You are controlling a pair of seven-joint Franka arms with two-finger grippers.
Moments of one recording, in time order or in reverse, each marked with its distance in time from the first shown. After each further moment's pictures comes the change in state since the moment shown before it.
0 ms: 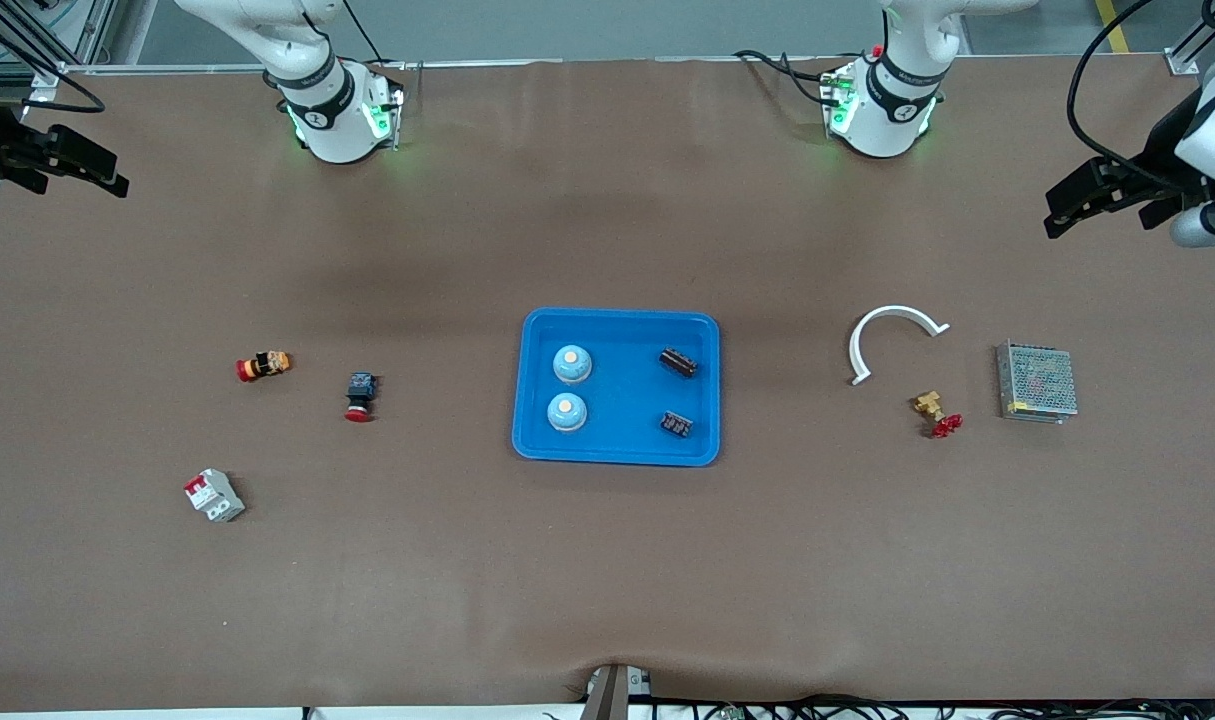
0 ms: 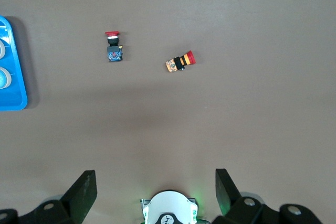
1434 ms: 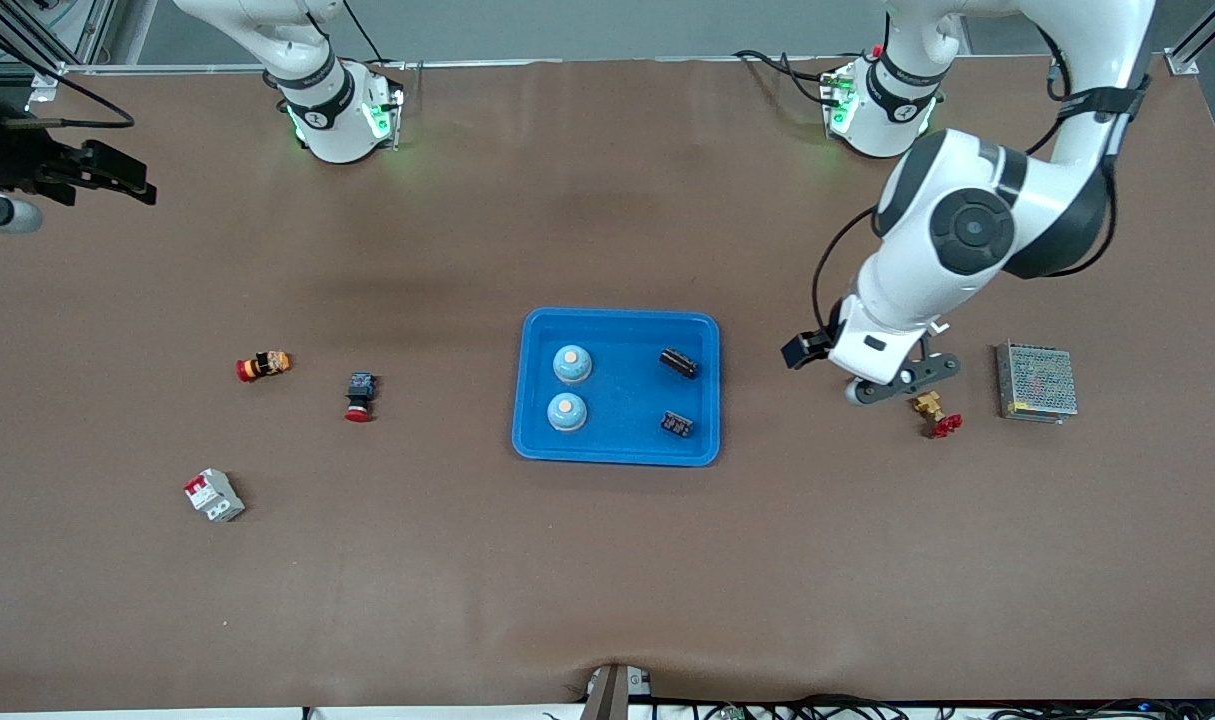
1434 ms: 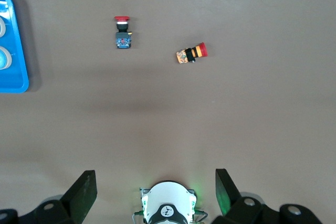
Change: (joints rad) left arm -0.092 0.271 -0.240 -0.315 0.000 0.592 -0.598; right arm 0.054 0.074 0.021 0.040 0.000 -0.035 -0.009
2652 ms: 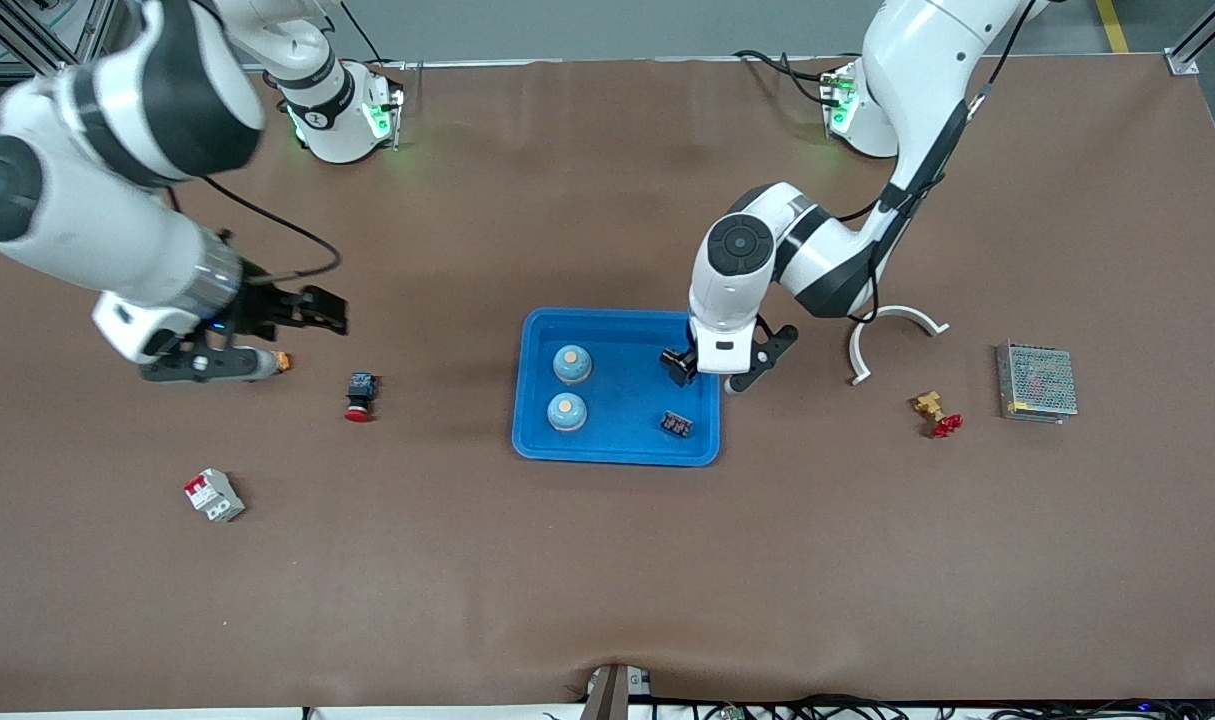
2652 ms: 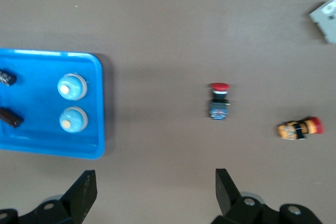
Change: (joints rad) left arm -0.239 0.265 -0.003 -0.031 0.231 0.312 -0.821; right arm 0.306 0.348 0.005 0.123 0.120 0.358 0.305
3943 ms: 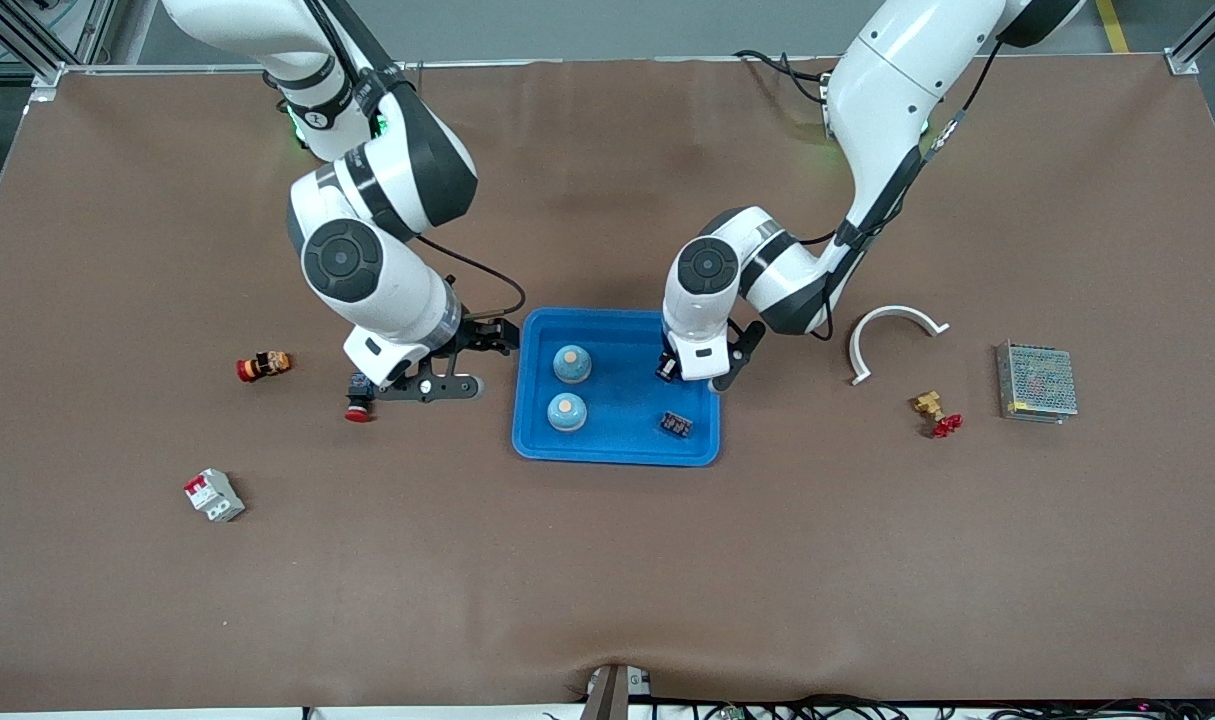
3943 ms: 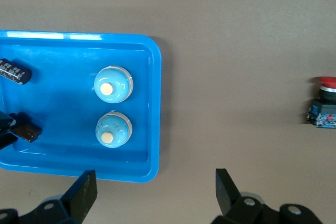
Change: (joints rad) left arm -0.040 0.126 0.001 0.036 0.014 0.059 -0.218; right arm 0.235 0.207 -0.001 0.013 0.006 0.189 0.177
